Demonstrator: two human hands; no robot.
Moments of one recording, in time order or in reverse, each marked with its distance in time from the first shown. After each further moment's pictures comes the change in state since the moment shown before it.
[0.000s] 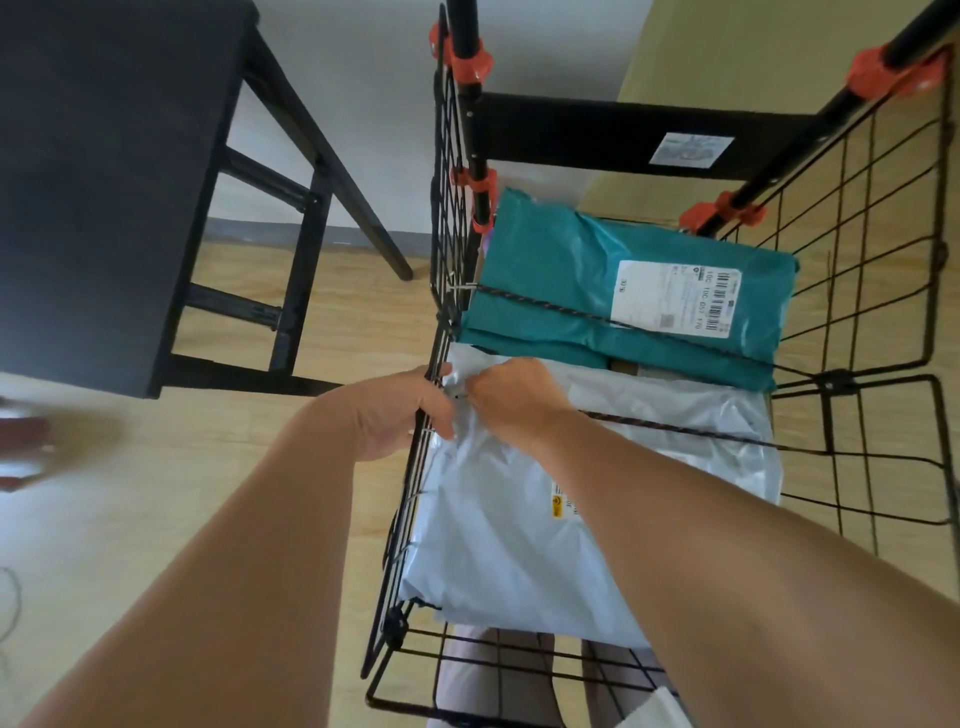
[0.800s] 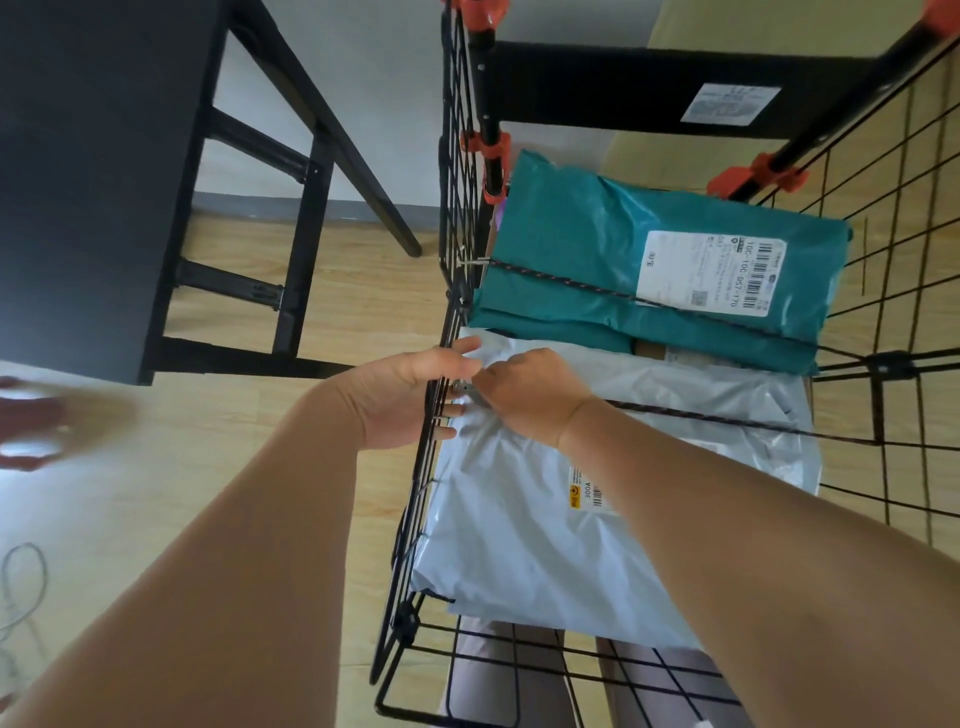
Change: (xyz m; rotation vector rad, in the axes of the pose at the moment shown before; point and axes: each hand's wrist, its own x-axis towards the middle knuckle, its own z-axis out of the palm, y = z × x) left_hand 0.007 -0.003 -0.015 -0.053 -0.224 0.023; right_hand 0.001 0.007 0.021 0.029 0.043 -0.181
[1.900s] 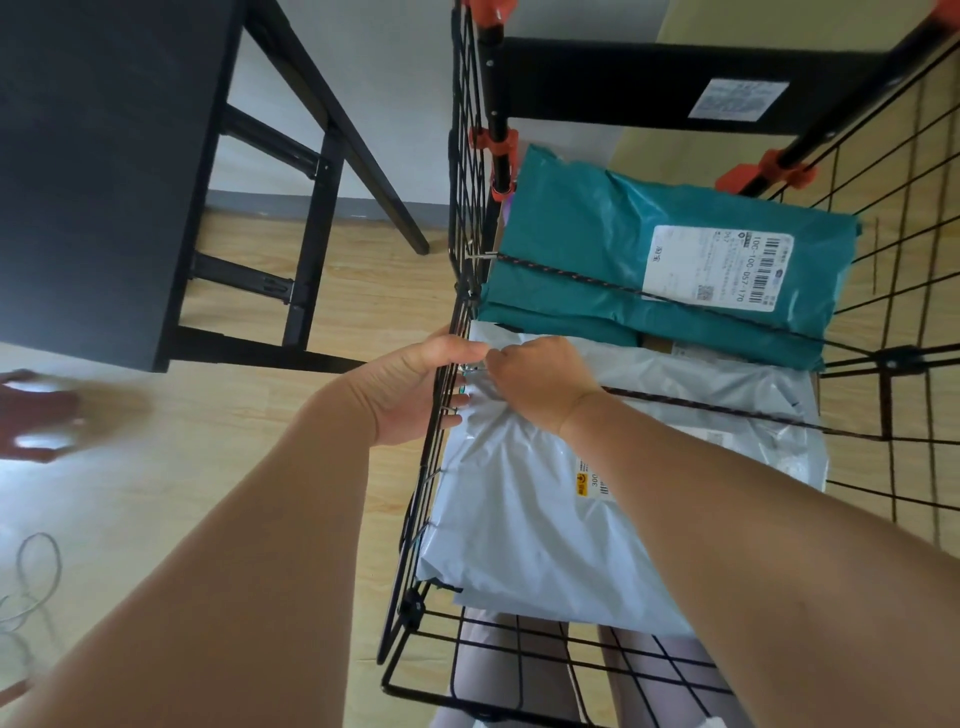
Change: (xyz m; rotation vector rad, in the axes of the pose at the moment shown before) left_hand -0.002 -0.008 0.006 0.022 0.043 0.098; right_hand 0.006 0.006 0.015 -0.059 0.025 0.126
